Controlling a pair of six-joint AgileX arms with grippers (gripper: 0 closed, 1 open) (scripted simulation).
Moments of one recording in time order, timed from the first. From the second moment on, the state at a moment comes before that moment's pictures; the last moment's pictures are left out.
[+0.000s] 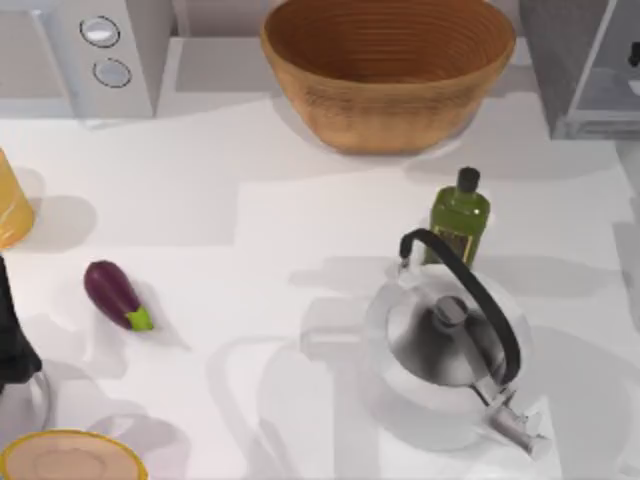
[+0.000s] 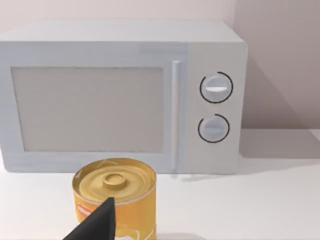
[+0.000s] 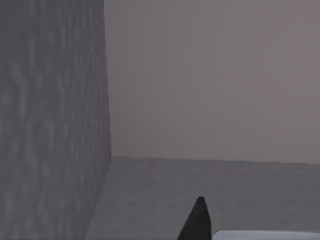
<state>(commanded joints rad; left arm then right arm) 0.00 0.00 0.00 0.00 0.00 0.00 -0.12 2.11 1.10 0.97 -0.13 0.00</state>
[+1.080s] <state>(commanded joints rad) 0.00 0.00 0.00 0.00 0.00 0.00 -0.20 2.26 1.26 0.89 -0.17 0.00</state>
